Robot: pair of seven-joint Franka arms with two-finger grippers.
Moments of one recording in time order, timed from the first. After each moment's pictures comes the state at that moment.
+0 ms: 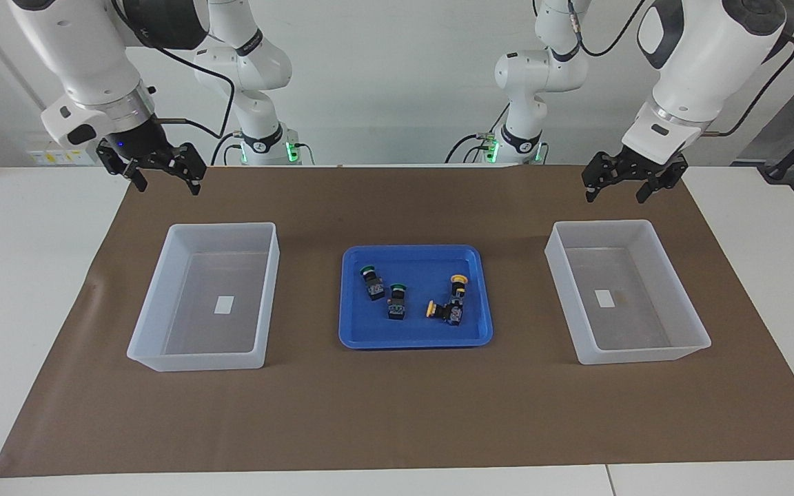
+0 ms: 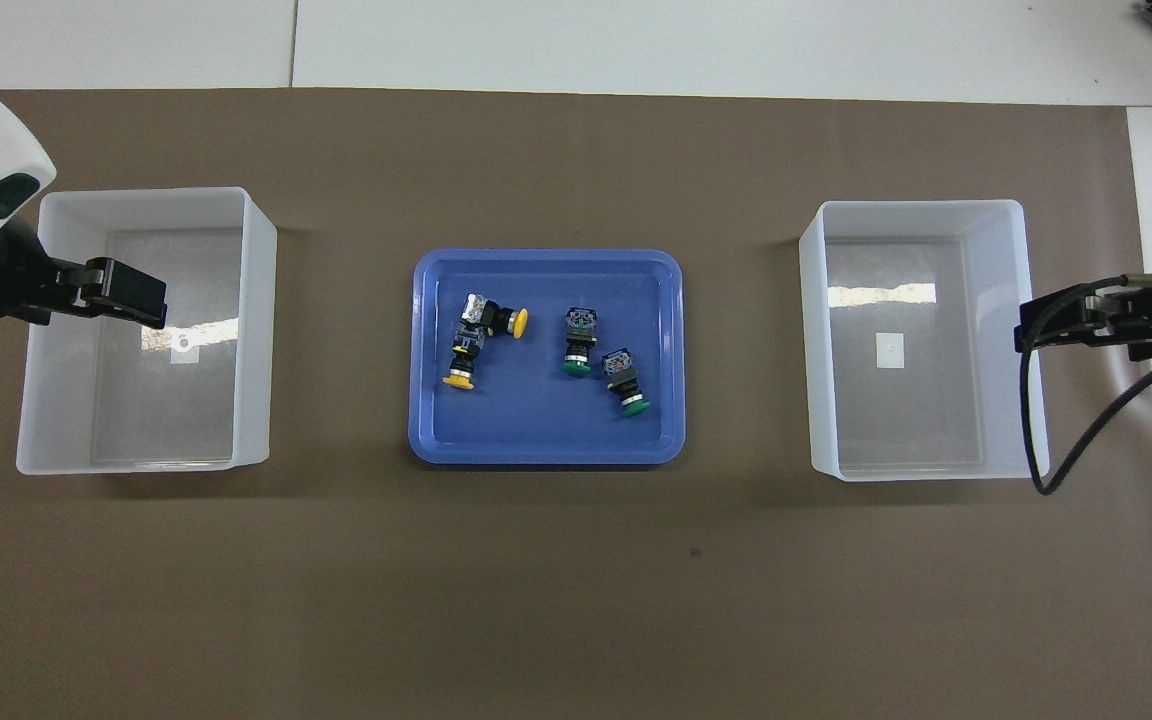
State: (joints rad) left arm -0.05 0.05 -0.08 -1.54 -0.01 1.56 -0.03; right arm 0.01 -0.02 -0.01 -1.62 -0.02 1.56 0.09
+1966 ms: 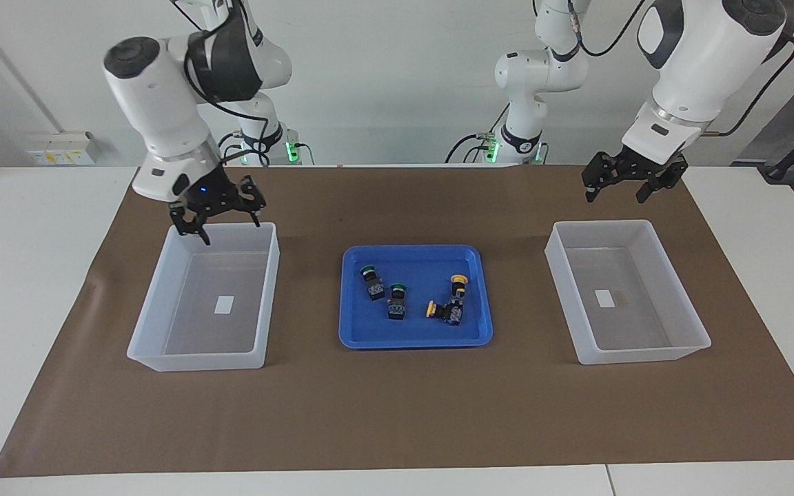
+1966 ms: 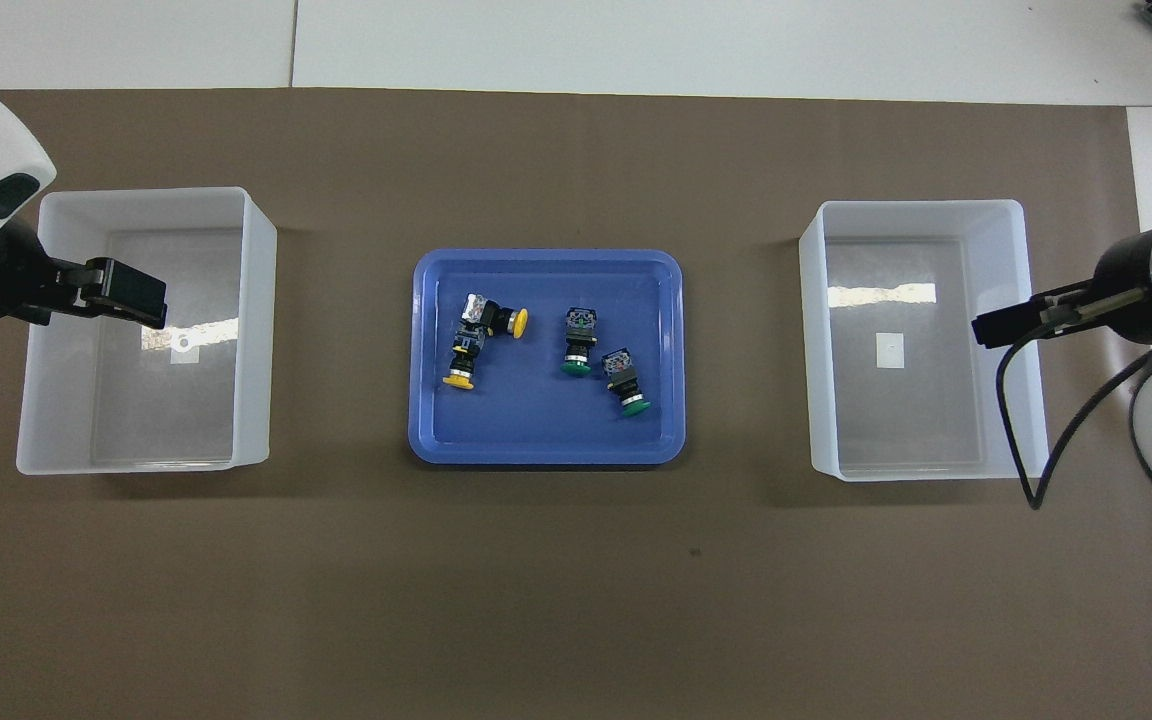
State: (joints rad) left arm -0.05 0.05 -0.08 -1.54 -0.01 1.56 -0.03; right arm 0.18 0.03 0.00 -1.88 0.09 2.00 -0.30
